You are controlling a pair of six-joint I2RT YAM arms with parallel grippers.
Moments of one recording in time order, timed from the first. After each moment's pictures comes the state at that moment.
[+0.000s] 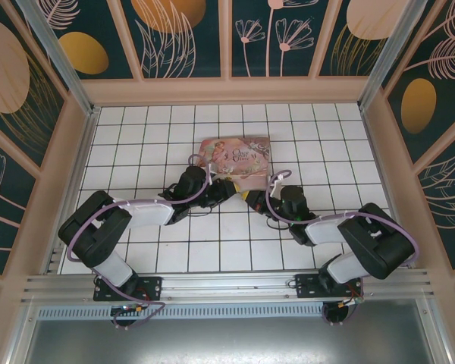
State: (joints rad) left arm -0.72 1.63 0.68 0.46 0.37 -1.14; right arm 0.64 1.45 0.28 0.86 -0.33 1.07
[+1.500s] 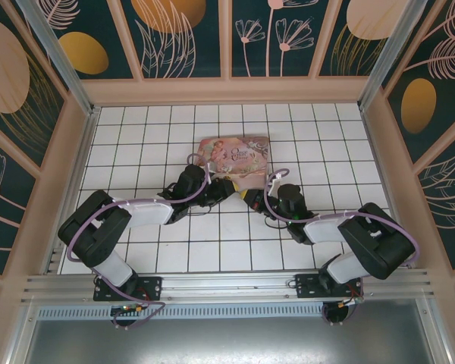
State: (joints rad) left arm -0.71 1.63 0.68 0.46 0.36 -1.13; right arm 0.66 1.44 0.31 0.81 -0.29 1.07
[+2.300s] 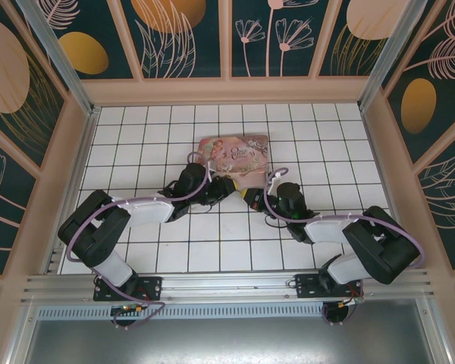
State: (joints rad) left arm -0.71 1.63 0.72 0.40 0.36 -1.16; right arm 0.66 1.40 0.33 0.73 -0.26 0.99
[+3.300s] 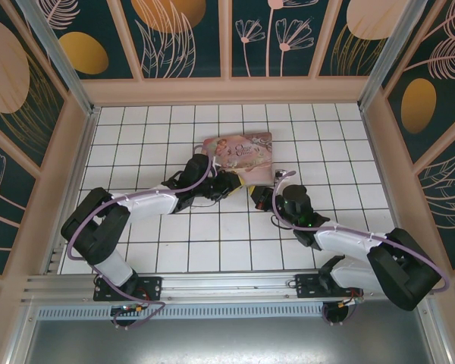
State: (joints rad) left arm -0.71 1.65 0.85 0.25 0.42 -1.22; right arm 0.68 1.19 0.31 0.56 -0.09 0.85
